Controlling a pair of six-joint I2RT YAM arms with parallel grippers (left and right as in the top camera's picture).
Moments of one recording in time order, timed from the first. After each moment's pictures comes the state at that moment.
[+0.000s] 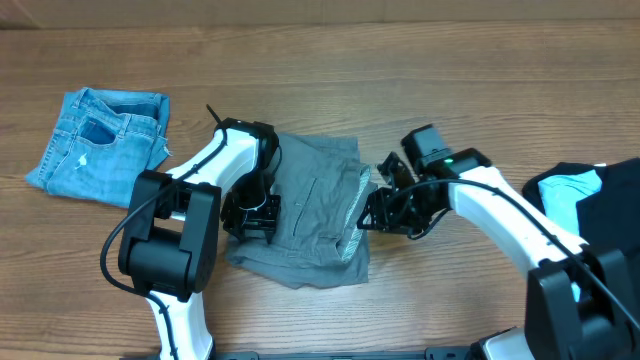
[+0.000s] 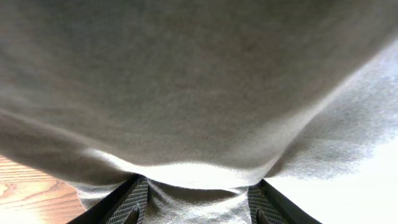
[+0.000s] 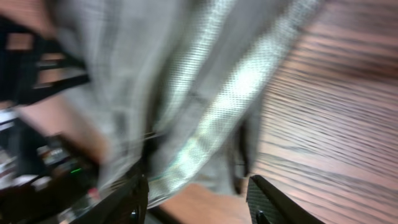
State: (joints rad) left arm -0.29 2.04 1.31 -1.24 0.09 -0.18; right arm 0.35 1.65 1.04 -0.87 -0.63 0.28
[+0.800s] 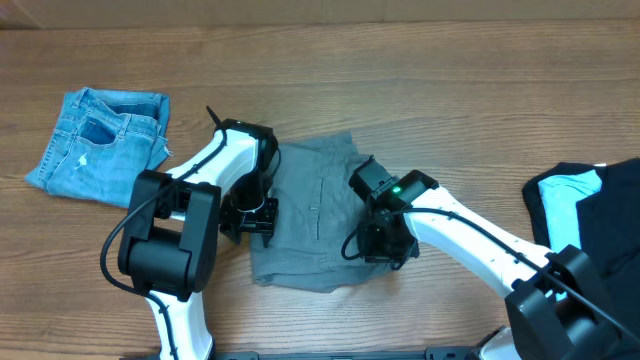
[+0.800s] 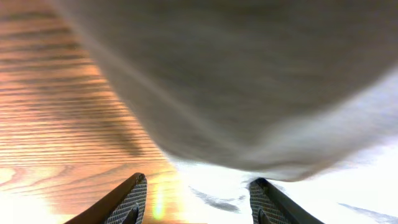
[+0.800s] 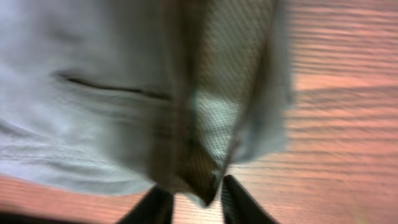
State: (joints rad) left arm -0.28 2.04 1.30 -1.28 0.07 -0.18; right arm 0.64 1.66 1.04 -1.03 -0.20 0.59
